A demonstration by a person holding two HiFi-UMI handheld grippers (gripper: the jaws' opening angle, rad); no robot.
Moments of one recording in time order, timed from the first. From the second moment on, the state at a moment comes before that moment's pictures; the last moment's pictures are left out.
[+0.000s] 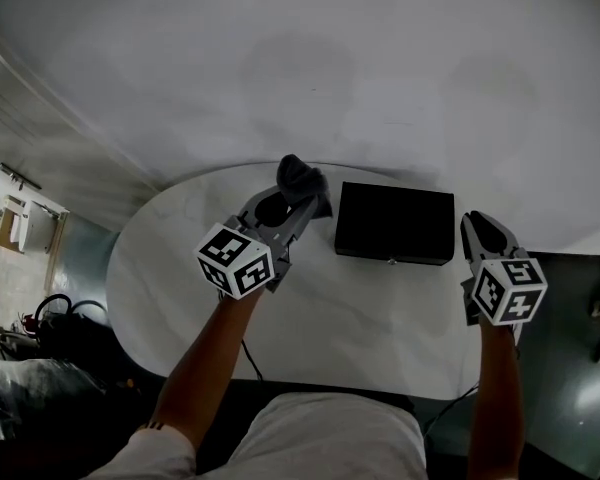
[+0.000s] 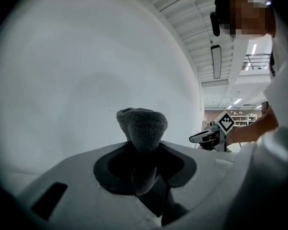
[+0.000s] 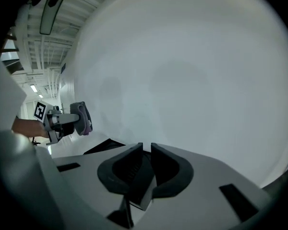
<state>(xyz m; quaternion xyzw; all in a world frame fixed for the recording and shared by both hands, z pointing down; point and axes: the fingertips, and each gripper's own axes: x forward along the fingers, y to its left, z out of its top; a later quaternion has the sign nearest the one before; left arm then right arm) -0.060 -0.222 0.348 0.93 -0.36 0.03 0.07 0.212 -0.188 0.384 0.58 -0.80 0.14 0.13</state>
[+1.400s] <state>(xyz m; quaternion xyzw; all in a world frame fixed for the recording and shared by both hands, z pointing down) -0.044 -0.281 0.493 0.88 -0.16 0.21 0.40 0.222 -0.225 0.483 0.56 -0.73 0.36 0.19</state>
